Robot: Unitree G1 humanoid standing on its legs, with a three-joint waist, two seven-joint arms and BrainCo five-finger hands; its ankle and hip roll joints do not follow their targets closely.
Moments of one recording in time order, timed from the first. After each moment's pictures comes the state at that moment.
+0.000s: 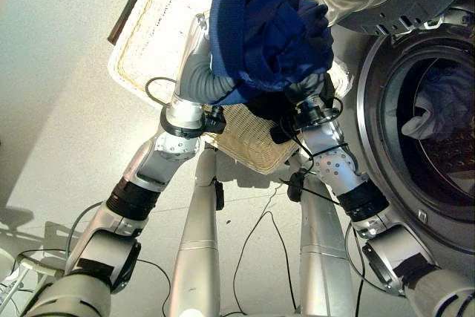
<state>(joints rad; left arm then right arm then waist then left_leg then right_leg) -0.78 0.50 -0.29 -0.02 0.47 -0.53 0.54 -0.75 -0.29 0.33 0.12 1.26 -0.27 0.09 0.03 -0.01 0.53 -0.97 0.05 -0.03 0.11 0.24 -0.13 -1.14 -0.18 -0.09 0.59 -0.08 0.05</state>
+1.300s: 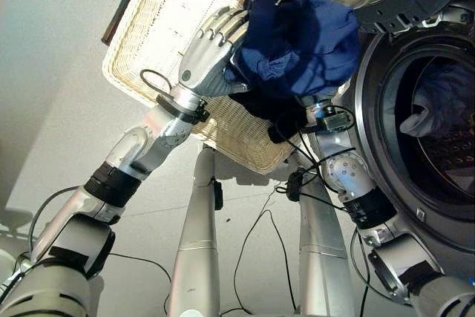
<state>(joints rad) -0.82 0.68 -0.43 0.07 0.62 -0.25 0.45 -0.69 -0.31 0.32 0.04 1.77 -0.23 0.37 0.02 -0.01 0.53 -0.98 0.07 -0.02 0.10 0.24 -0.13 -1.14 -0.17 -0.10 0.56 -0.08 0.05</state>
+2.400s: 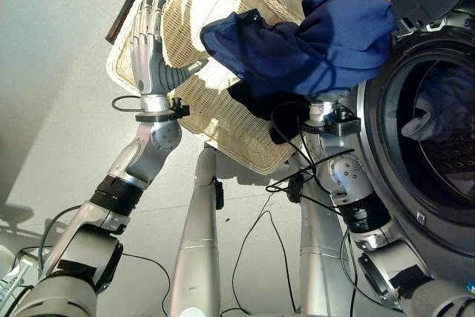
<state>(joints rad) -0.72 0.60 -0.32 0.24 0.36 -0.07 0.81 -0.67 -0.24 0.26 -0.04 1.86 -0.21 0.56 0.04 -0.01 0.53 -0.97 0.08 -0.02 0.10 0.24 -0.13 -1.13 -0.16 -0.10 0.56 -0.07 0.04</state>
